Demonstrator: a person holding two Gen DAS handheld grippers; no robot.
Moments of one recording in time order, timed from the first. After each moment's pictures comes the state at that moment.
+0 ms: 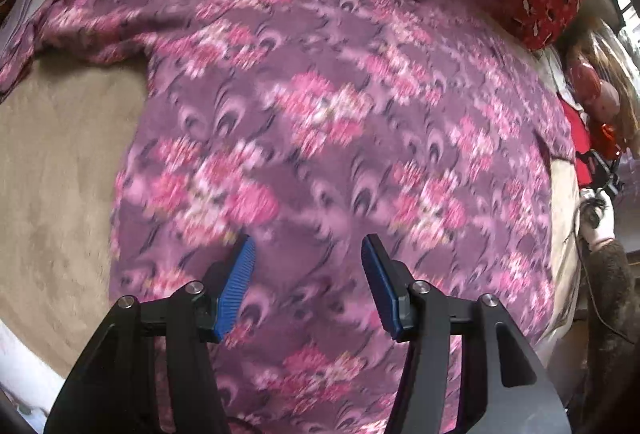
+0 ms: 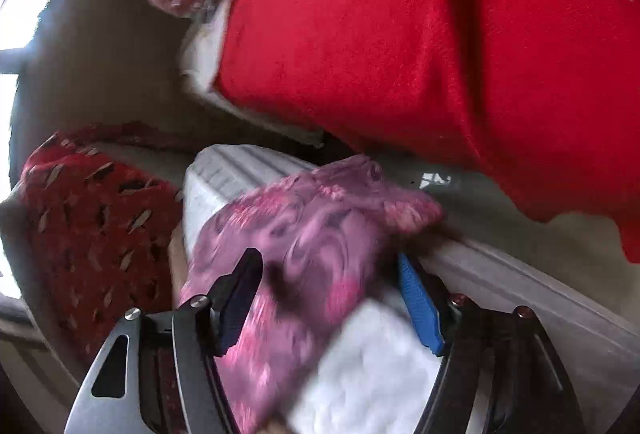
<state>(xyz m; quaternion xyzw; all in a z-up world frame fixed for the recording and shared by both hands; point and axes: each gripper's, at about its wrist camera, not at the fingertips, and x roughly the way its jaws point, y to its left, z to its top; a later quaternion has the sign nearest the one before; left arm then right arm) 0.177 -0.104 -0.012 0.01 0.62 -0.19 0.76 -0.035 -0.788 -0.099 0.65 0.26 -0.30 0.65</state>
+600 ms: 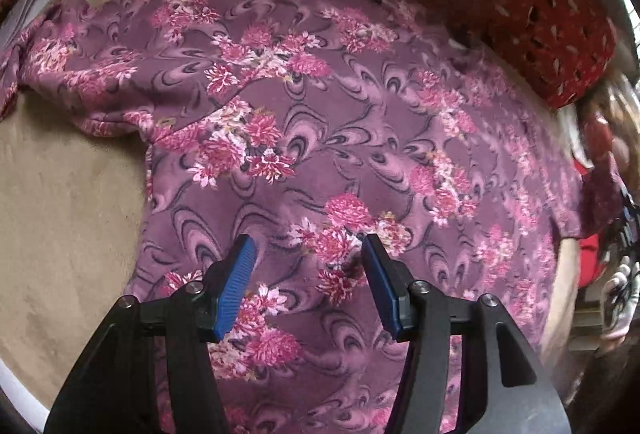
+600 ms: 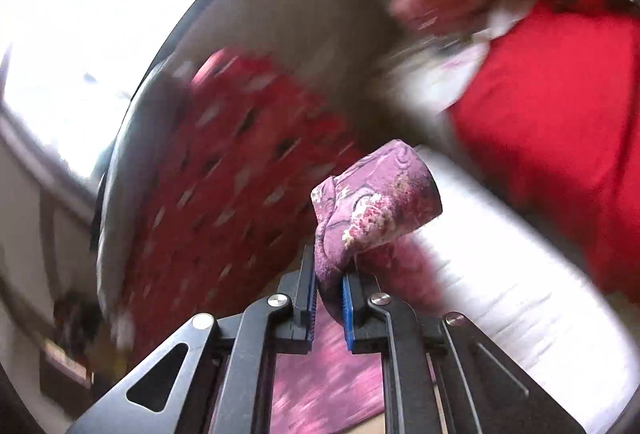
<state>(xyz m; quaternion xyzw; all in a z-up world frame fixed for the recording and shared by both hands) 0.232 -0.106 -0.025 -0.04 0.60 -0.16 0.78 0.020 -0.654 0.058 0.47 0.20 -0.15 0.85</state>
